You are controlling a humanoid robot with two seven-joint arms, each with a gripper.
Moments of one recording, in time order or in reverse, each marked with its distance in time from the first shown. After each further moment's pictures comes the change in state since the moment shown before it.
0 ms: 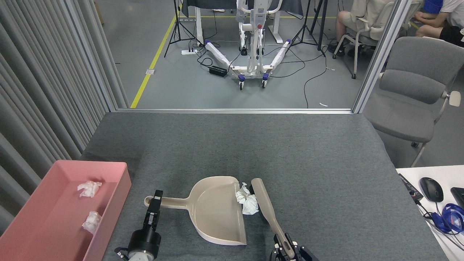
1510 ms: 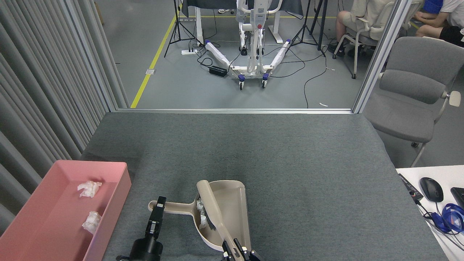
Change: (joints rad) left arm 0.046 0.000 -0.021 -0.006 -0.006 -0.109 -0.001; right arm 0.001 0.120 0.221 0.000 0.039 0.020 -0.007
